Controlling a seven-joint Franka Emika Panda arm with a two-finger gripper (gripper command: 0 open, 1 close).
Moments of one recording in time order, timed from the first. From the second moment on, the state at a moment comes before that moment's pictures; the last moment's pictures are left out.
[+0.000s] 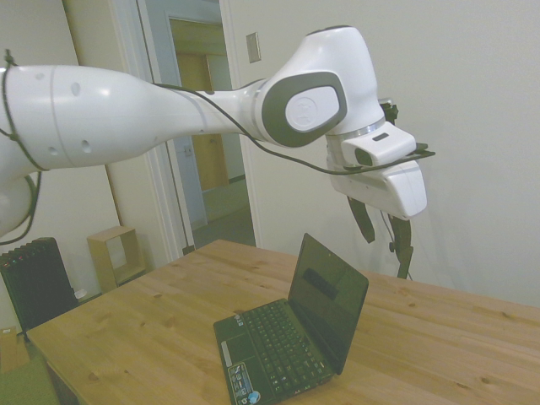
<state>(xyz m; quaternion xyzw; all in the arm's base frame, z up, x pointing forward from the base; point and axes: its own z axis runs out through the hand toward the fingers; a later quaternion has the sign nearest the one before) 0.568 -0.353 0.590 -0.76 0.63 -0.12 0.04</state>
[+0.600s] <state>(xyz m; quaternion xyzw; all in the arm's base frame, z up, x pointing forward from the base) 0.657 -0.326 0.538 -0.77 0.63 -0.08 0.07</state>
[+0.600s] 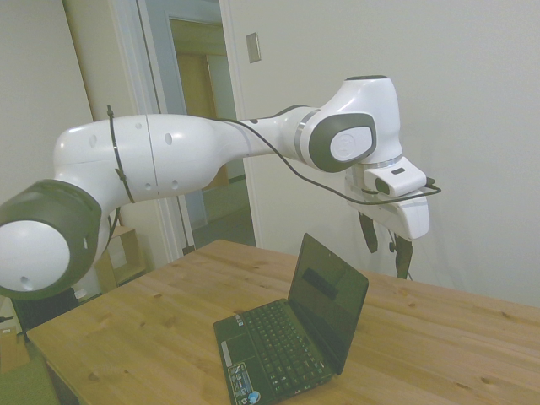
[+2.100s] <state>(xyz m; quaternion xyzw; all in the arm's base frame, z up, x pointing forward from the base) 0.649 -0.292 0.500 -0.75 0.65 -0.01 0.07</state>
